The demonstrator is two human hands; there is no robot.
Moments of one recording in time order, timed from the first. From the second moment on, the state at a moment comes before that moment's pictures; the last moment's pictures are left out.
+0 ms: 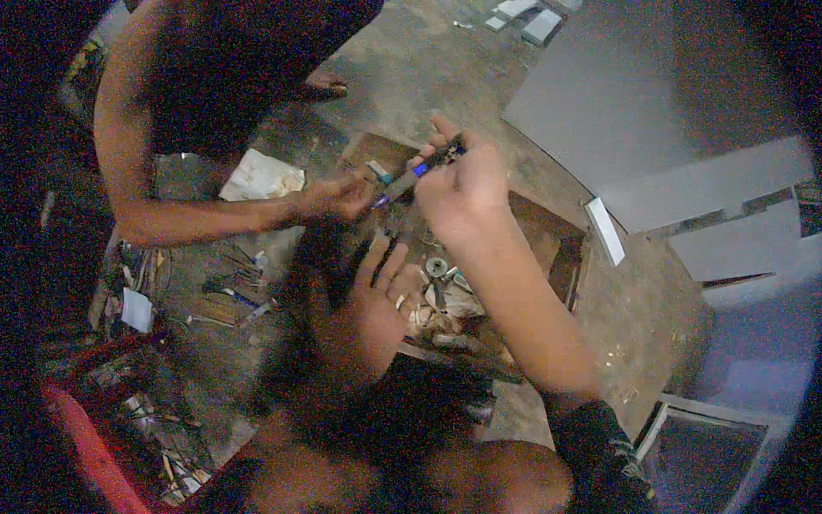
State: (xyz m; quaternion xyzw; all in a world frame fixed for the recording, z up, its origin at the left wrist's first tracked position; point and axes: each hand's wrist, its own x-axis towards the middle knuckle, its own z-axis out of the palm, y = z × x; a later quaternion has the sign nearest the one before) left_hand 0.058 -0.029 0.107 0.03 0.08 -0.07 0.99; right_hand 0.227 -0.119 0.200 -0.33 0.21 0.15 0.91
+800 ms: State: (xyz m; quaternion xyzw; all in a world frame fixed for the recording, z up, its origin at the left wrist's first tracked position) left_hand 0.086 -0.009 0.138 0.12 0.01 0.06 0.99; right_hand 0.123 -0.146 0.225 -0.54 -0.09 0.16 0.82
